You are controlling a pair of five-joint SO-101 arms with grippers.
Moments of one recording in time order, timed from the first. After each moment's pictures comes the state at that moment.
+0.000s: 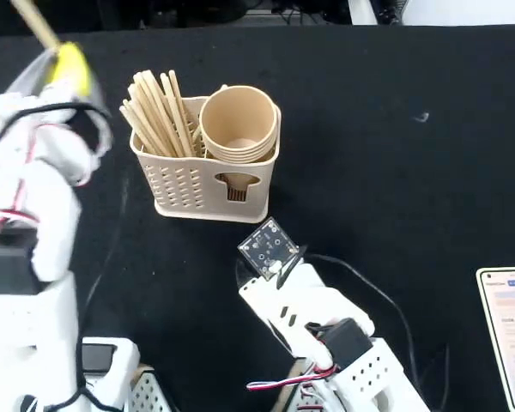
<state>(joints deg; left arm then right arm) -2.8 -48.1 13.1 42.6 13.4 -34.5 -93.3 92.1 51.6 9.0</state>
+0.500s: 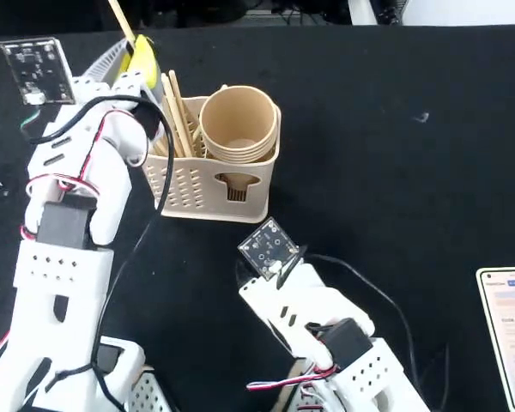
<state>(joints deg) 3.5 -43.6 26.0 28.1 13.4 -34.5 -93.3 92.1 51.6 9.0</state>
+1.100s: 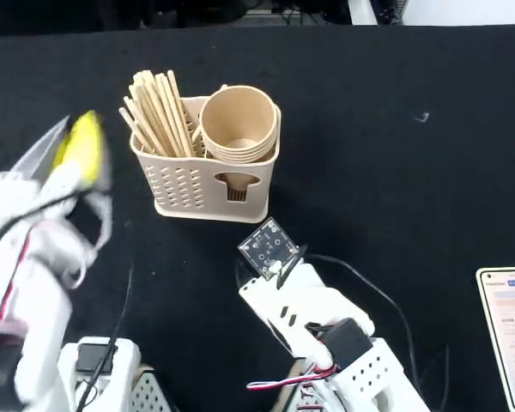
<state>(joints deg) -6.1 -71.0 18.9 69.6 10.7 -34.5 -93.3 91.7 52.7 9.0</state>
